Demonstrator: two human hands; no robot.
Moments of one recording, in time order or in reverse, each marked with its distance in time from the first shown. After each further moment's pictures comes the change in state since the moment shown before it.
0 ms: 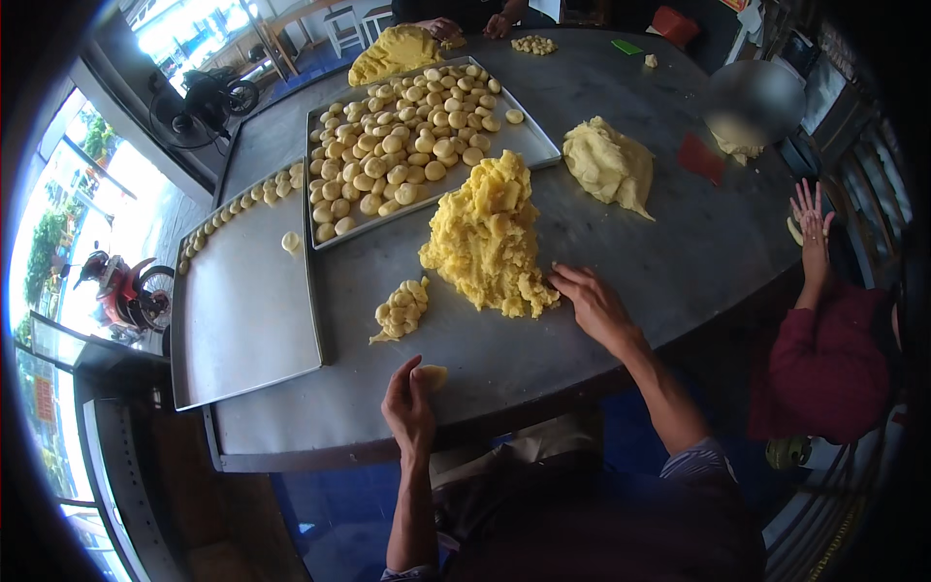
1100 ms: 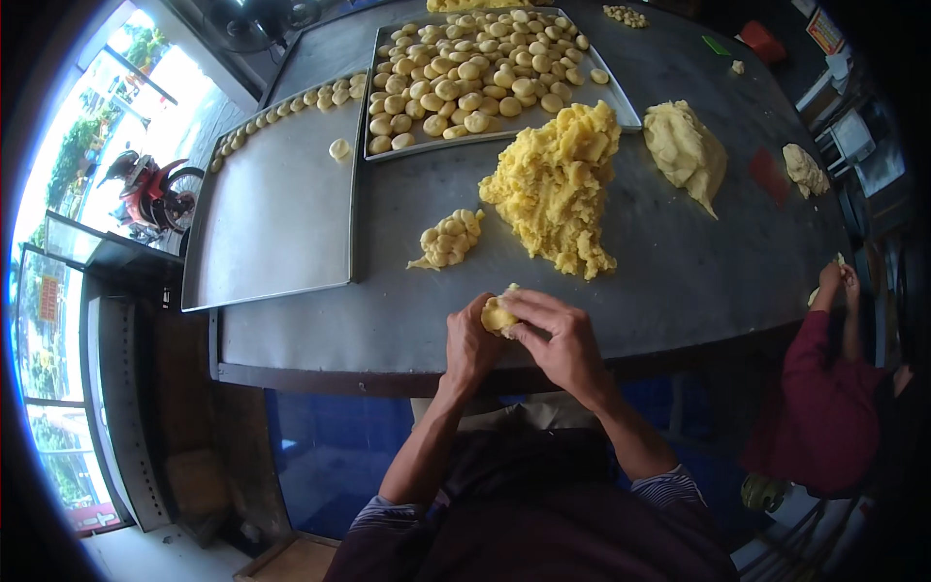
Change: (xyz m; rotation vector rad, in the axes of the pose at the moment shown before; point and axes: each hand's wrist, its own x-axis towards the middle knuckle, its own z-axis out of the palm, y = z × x) left_hand 0.010 0.002 0.033 0.268 -0.270 0.093; right_hand -0.017 -0.144 0.023 0.702 -0.001 -0.012
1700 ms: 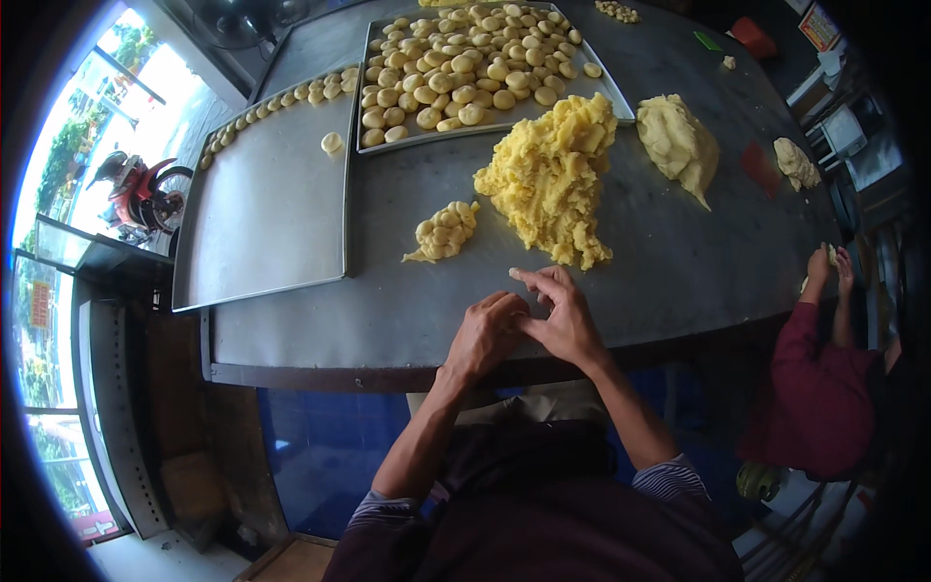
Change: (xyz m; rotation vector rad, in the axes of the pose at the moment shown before) left_hand 0.002 -0.001 -0.002 -0.091 -0.275 0.248; right_hand 0.005 0.029 -0.004 -0.035 -0.022 0.185
